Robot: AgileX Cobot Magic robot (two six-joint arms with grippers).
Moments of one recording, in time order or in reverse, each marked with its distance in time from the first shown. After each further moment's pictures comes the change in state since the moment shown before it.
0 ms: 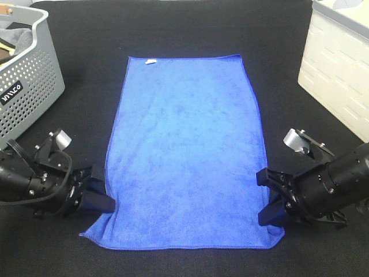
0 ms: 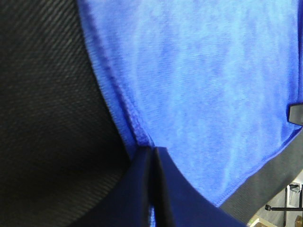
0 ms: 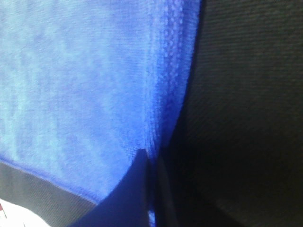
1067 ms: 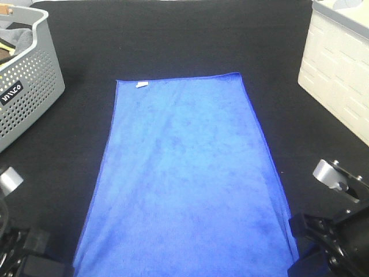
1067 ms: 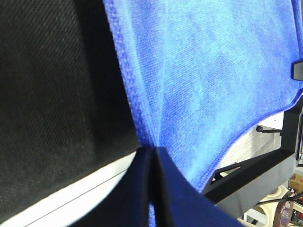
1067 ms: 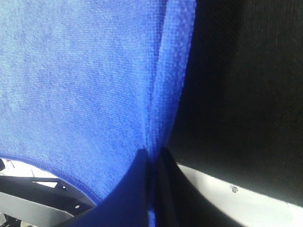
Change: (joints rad) left arm 0.000 -0.480 0.340 0.349 0.048 -0.354; right arm 0.000 -0.363 0.233 -0.305 0.136 0.343
